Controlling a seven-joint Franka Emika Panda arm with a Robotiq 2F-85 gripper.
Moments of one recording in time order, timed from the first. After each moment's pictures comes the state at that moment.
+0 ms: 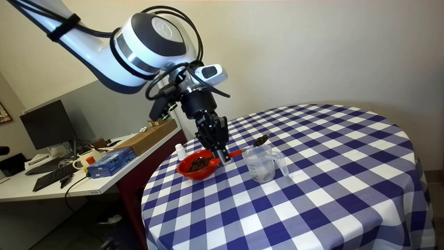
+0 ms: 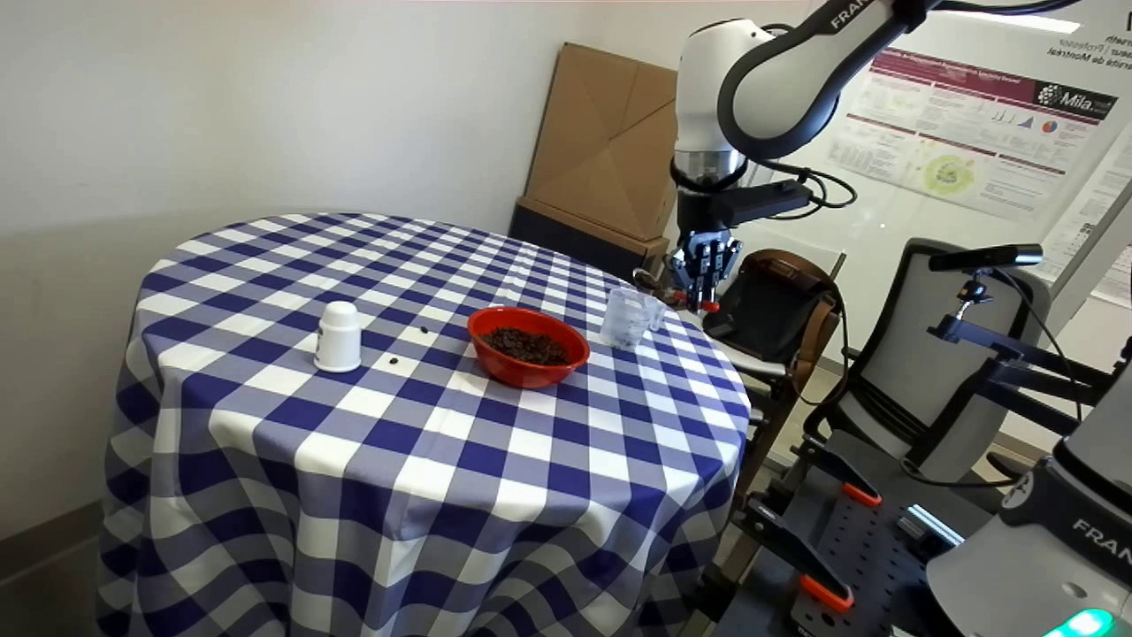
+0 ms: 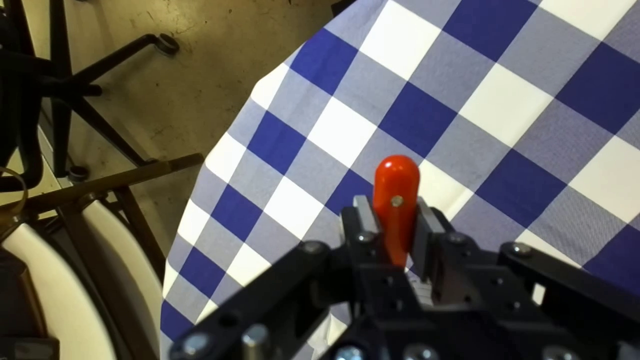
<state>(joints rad) -0.06 0.11 -0.14 -2.43 -0.45 2.33 0.50</state>
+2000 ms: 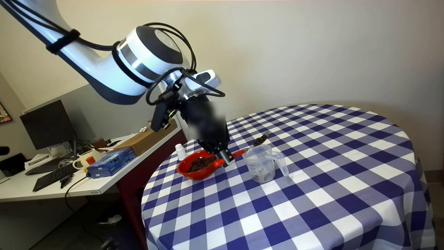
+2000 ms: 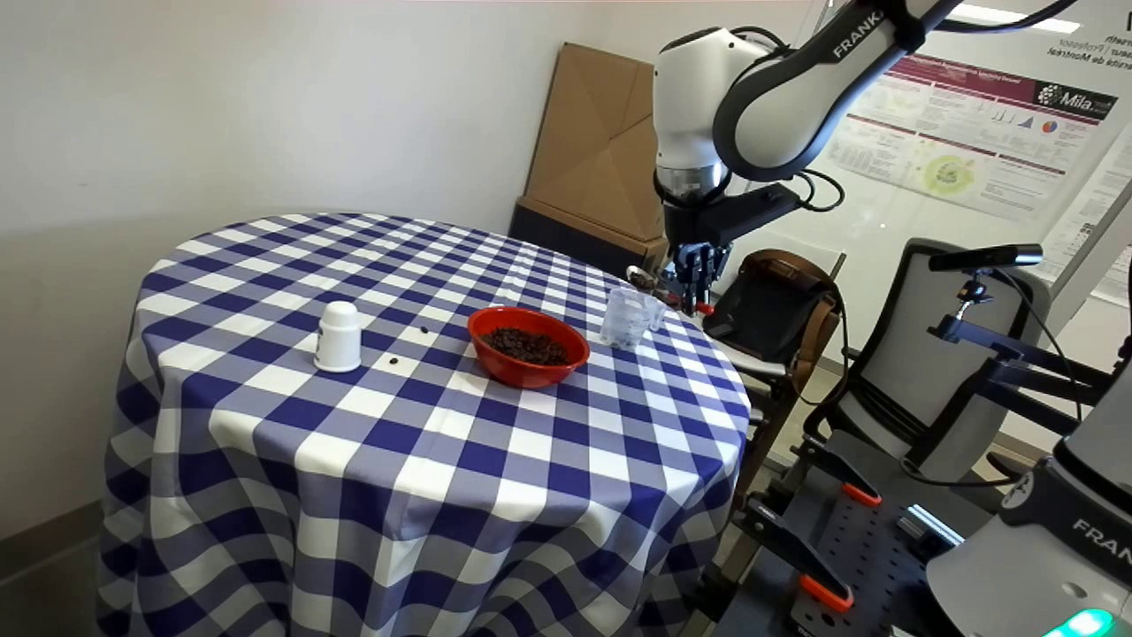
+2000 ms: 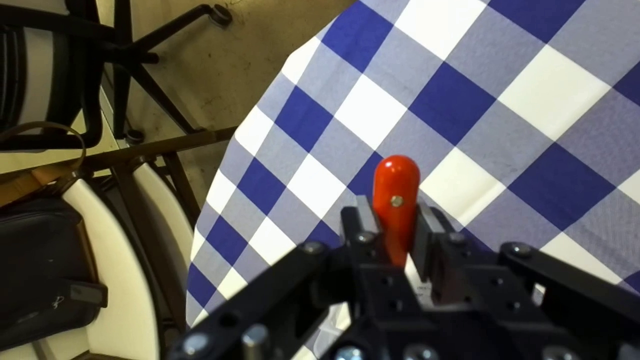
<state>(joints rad) -0.01 0.16 -0.13 -2.42 -0.65 2.32 0.66</state>
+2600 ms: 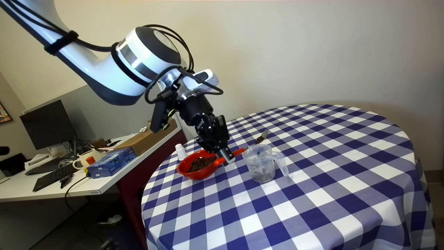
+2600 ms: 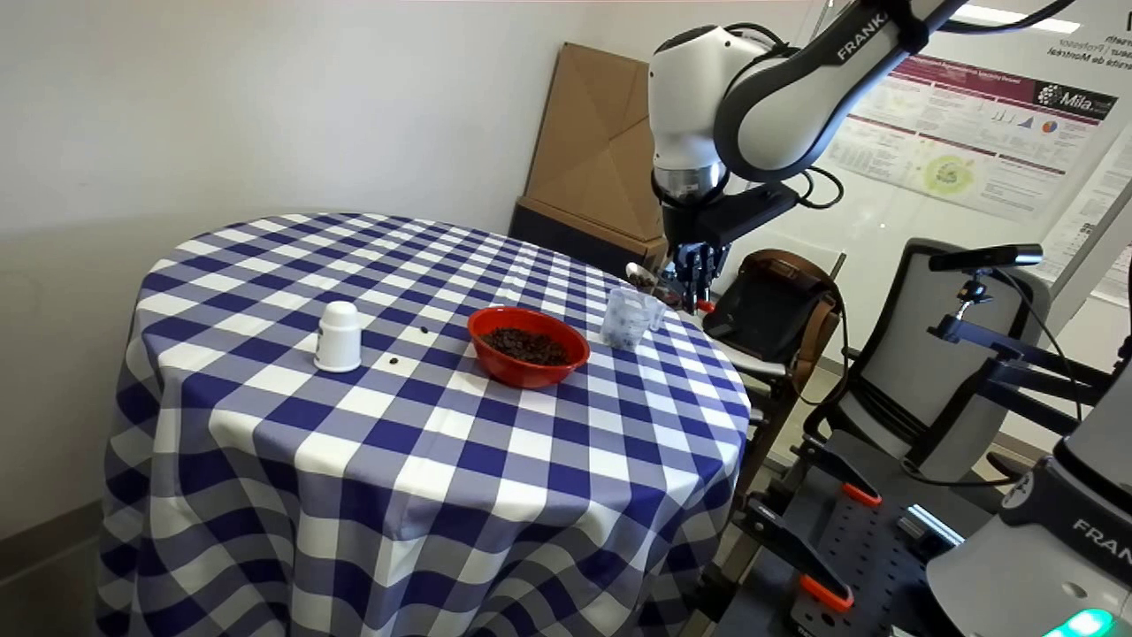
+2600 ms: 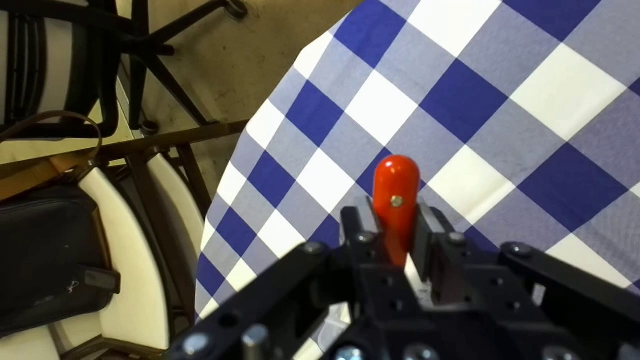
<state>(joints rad) 0.00 0.16 -0.12 -2.41 -0.70 2.29 0.69</state>
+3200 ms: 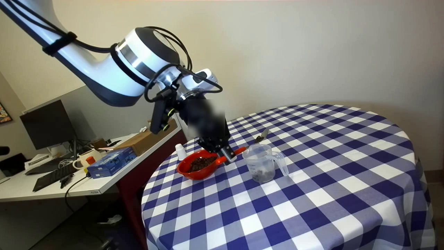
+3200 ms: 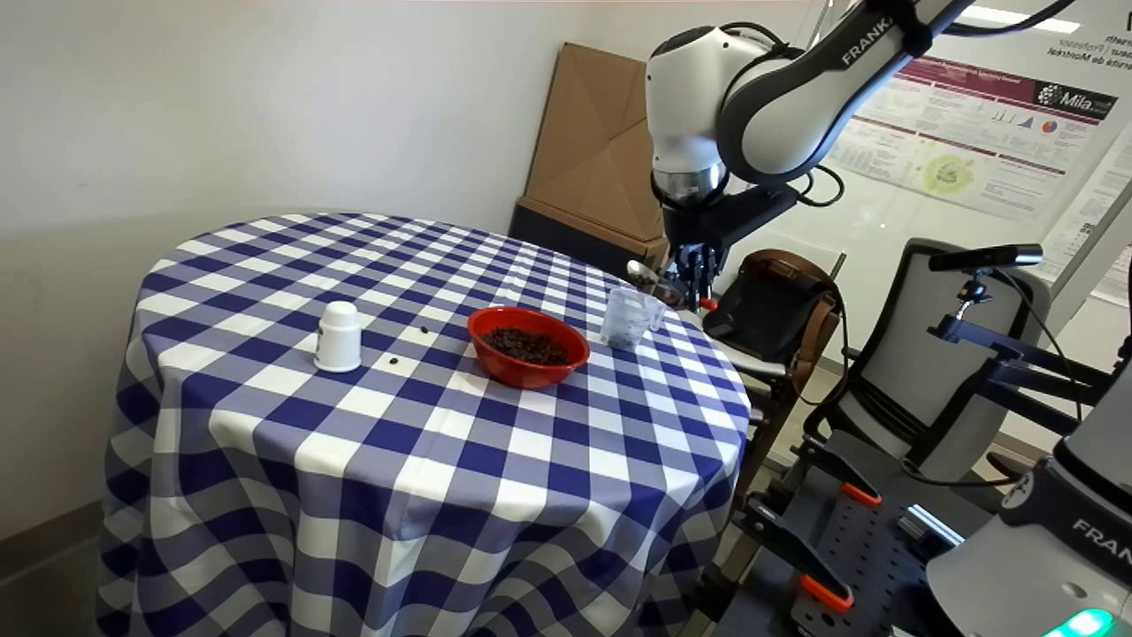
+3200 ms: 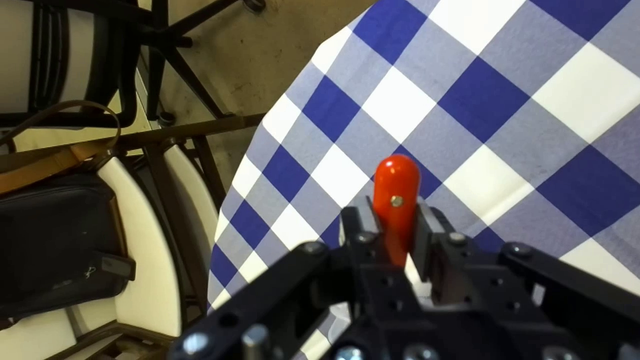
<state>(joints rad) 0.00 0.16 -0.12 -2.41 -0.75 2.27 0.72</state>
